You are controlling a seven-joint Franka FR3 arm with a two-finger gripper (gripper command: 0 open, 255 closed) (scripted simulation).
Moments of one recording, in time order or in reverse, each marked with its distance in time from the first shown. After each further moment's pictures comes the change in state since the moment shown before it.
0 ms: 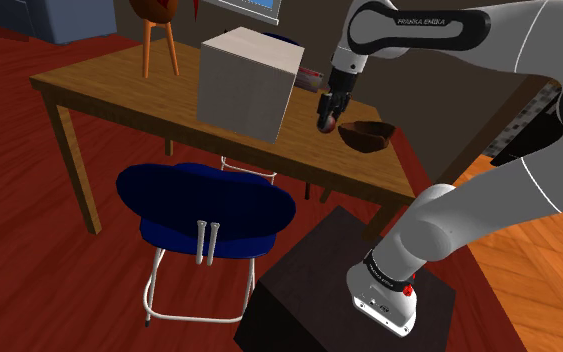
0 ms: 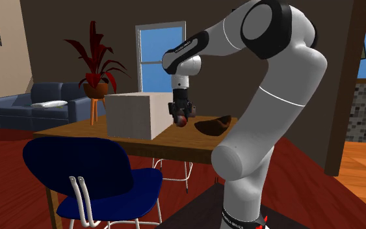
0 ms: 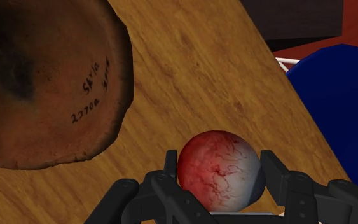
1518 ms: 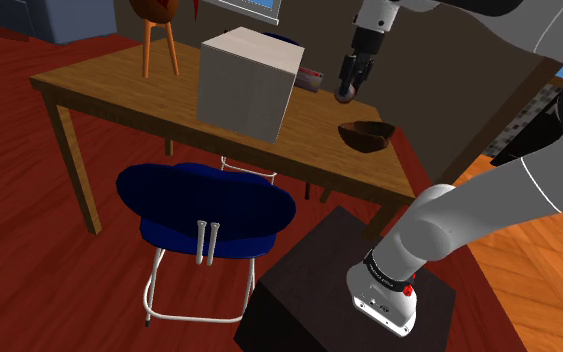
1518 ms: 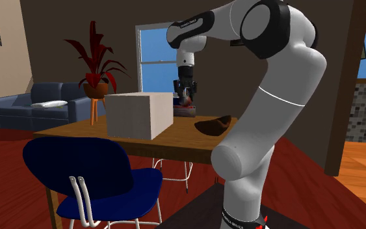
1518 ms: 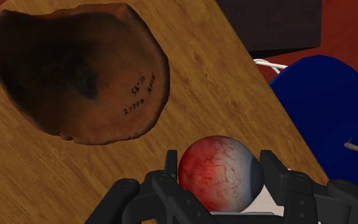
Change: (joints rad) arm -0.011 0.004 -0.022 0.282 -0.011 -0.278 -0.046
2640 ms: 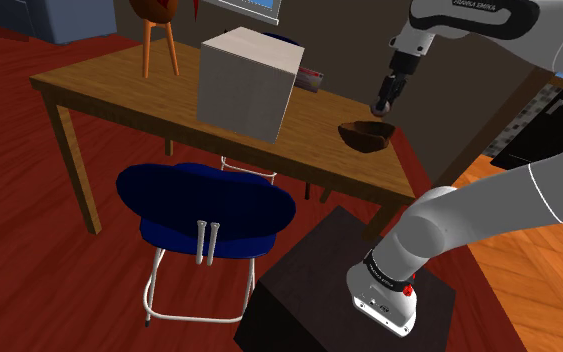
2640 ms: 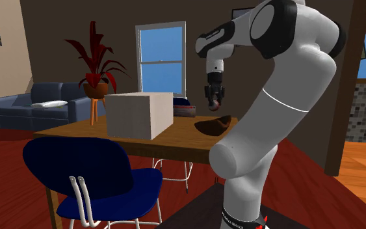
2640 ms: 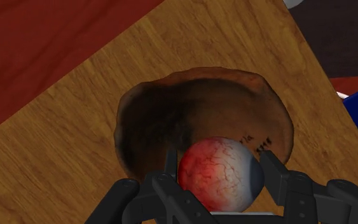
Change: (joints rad) arm -0.103 -0.076 -0.209 -0.093 -0.141 0.043 -0.275
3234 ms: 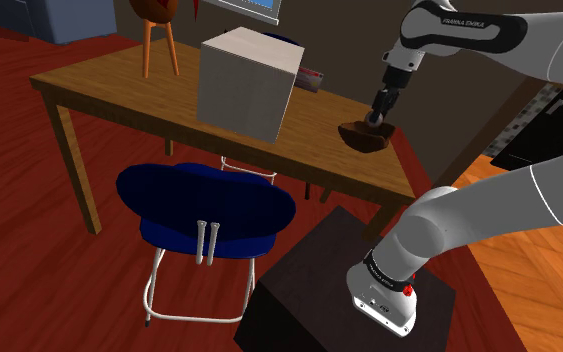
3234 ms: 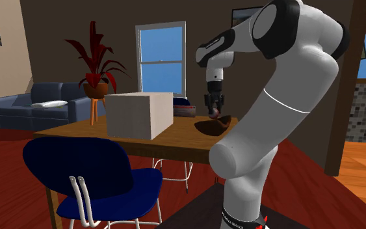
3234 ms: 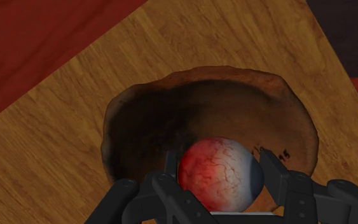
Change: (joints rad) arm -0.007 -0.016 -0.013 -0.119 -0.014 0.104 0.008
